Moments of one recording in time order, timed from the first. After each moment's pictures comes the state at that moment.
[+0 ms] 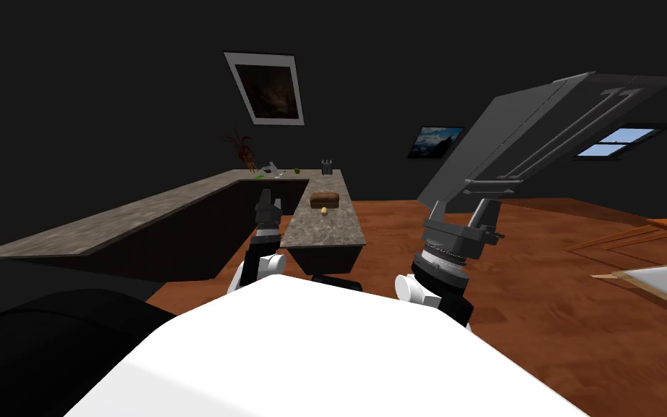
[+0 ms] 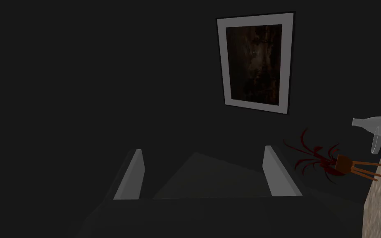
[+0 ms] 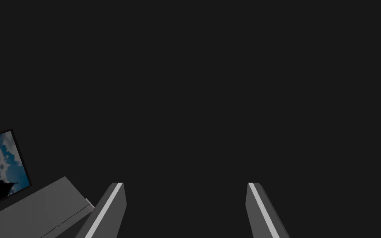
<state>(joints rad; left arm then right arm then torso) 0.51 -0.05 0.07 -2.30 0.00 -0.35 -0.07 0.51 0.05 0.05 -2.34 -0.03 -0.64 -0.01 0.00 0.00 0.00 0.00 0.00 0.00</state>
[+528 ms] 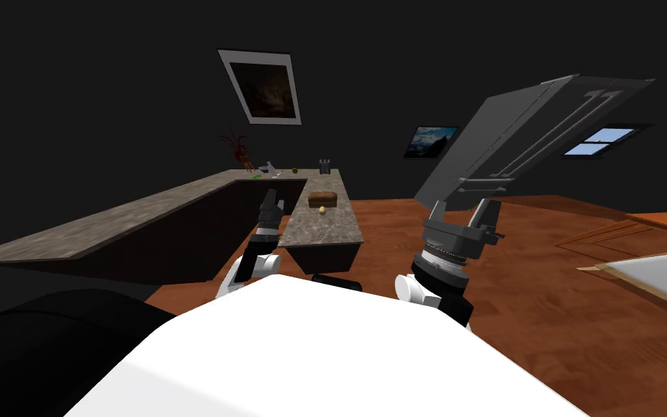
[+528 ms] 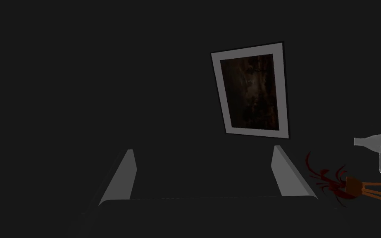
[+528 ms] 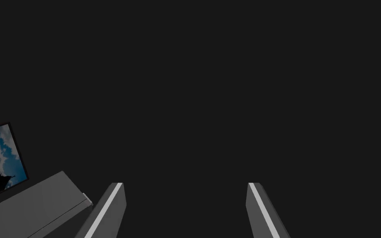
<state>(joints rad) 0.50 0.10 0.09 -2.27 0.01 -0.32 -0.07 0.51 0.05 0.05 -2.34 -0.03 -0.64 -0.01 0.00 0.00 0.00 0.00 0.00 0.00</state>
